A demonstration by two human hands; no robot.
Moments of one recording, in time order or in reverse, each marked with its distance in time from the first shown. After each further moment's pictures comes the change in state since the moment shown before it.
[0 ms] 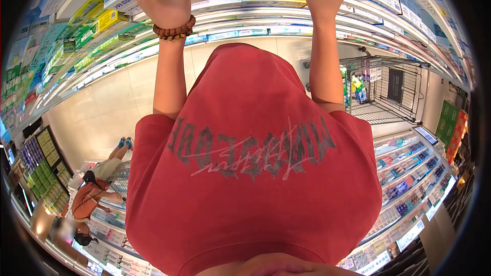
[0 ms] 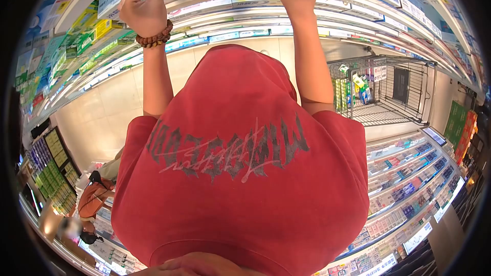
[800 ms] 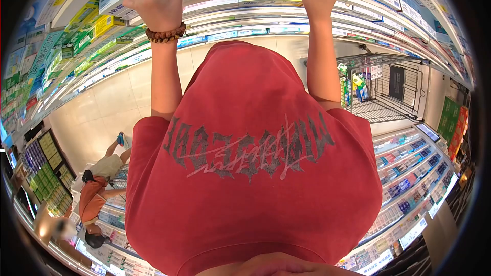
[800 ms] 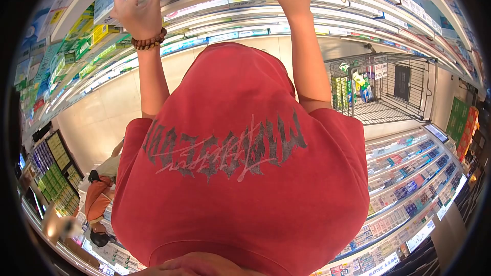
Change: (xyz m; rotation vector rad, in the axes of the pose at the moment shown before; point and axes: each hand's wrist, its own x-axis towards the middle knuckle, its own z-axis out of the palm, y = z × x) left_hand -0.005 -0.020 0.004 0.274 -0.078 0.140; right_hand -0.005 0.010 0.004 0.150 -0.022 0.169
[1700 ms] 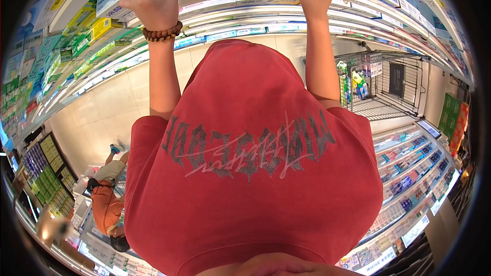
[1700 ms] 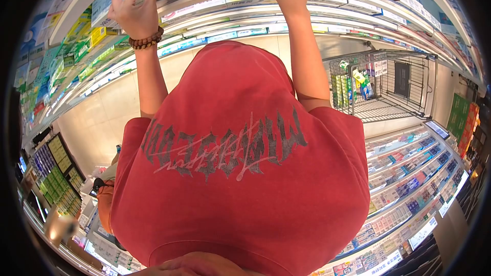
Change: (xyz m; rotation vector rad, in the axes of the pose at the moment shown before) left_hand -0.002 -0.005 0.005 0.031 0.007 0.022; right_hand -0.003 0.020 0.003 0.267 -0.027 0.161
